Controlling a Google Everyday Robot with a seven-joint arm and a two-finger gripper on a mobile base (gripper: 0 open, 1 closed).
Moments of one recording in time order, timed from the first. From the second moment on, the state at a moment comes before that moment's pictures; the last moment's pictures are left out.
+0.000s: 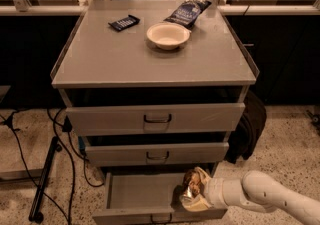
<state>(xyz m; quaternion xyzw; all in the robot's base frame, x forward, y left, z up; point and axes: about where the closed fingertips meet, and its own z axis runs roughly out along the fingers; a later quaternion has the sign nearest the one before) 0.441 -0.130 0.405 -0.53 0.73 0.26 0.35</state>
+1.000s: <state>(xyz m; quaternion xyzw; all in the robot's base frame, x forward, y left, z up) 0.455 -0.104 0.329 -0.53 0.72 0.28 0.35</state>
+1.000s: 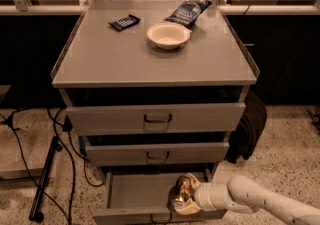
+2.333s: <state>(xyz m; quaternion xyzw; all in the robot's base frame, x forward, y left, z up) 0.507 -0.057 0.222 -0.52 0.70 0.28 0.40</state>
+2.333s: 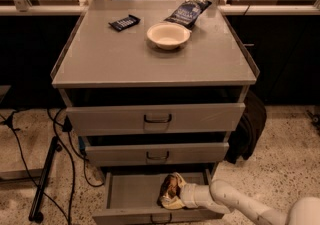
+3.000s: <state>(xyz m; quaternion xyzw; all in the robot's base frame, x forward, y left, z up) 0.544 -0.044 0.194 -0.53 0.70 0.27 0.41</state>
